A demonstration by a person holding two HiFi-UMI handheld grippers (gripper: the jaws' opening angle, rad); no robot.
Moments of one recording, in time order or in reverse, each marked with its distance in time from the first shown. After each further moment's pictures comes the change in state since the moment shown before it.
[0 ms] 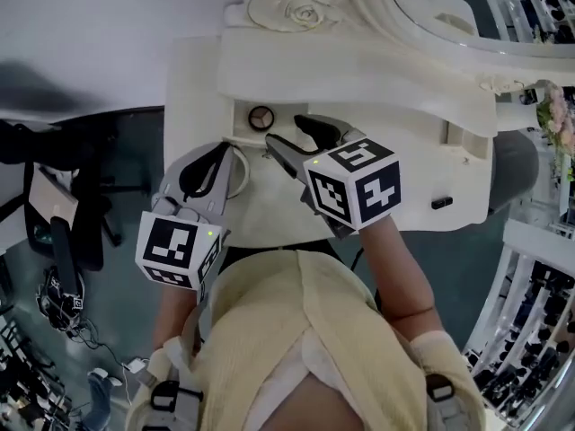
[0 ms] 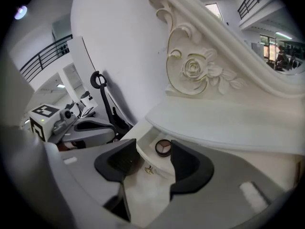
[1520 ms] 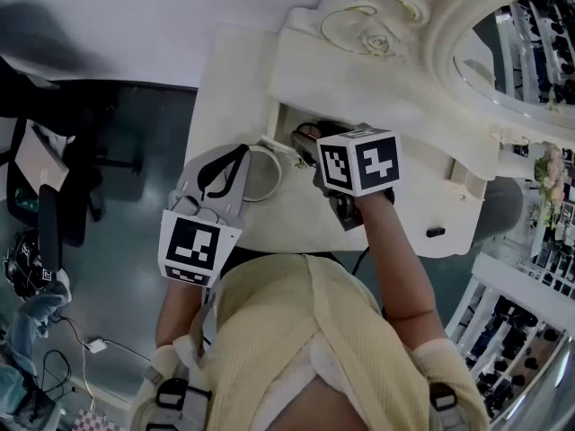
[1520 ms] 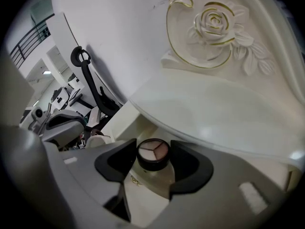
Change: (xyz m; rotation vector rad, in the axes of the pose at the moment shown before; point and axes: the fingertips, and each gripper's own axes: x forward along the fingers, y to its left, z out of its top) left arm -0.014 0.040 -0.027 -0.014 -0.039 0.077; right arm 0.069 -0.021 -0.021 -0.001 0.288 -0.092
